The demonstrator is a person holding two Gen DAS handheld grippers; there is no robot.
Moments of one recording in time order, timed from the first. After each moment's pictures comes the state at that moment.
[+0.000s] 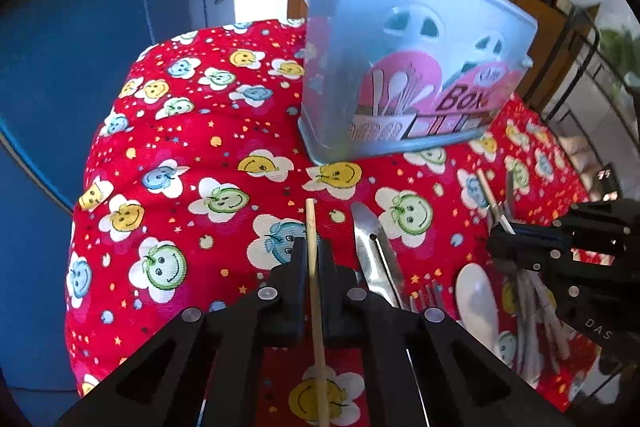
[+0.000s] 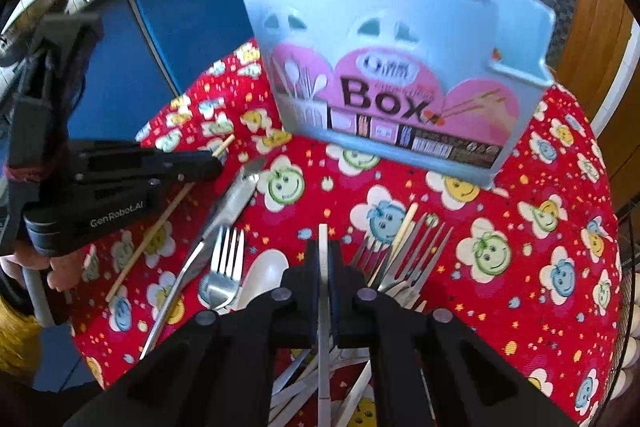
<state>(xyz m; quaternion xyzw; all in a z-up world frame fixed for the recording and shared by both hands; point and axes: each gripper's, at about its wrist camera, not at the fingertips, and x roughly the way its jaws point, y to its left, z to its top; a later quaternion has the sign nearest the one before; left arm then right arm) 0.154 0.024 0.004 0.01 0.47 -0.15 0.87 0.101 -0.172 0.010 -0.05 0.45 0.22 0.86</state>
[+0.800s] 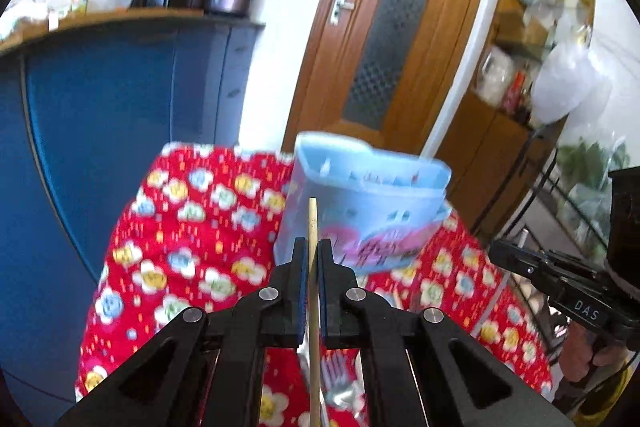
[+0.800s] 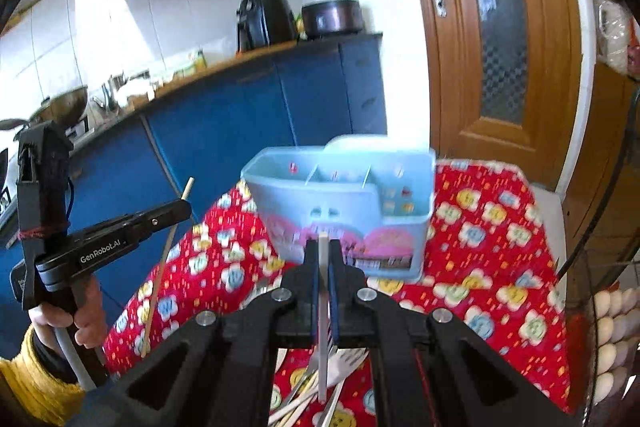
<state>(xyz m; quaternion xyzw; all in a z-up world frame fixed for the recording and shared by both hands) 0.107 0.032 0.110 -0.10 0.29 -0.15 0.94 0.071 -0.224 0.113 0.03 0.29 0.19 0.94</state>
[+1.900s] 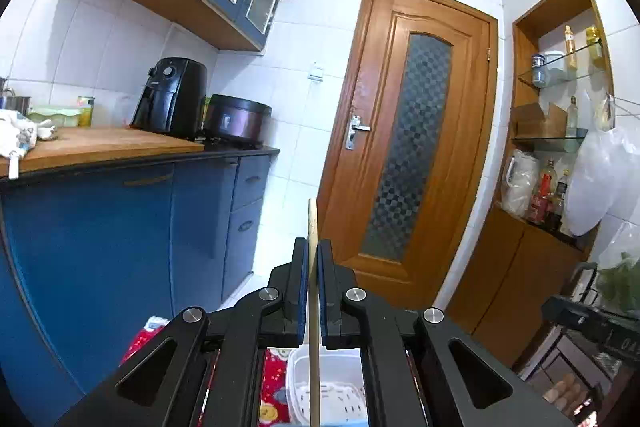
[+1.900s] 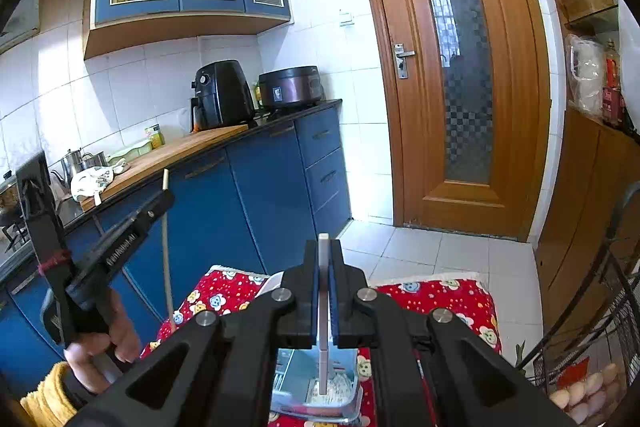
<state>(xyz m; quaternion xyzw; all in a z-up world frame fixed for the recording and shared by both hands) 0.232 -0.008 0.202 -0.11 0.09 -0.08 0.99 0.171 -0.260 0.200 0.05 0.20 0.13 0.97</state>
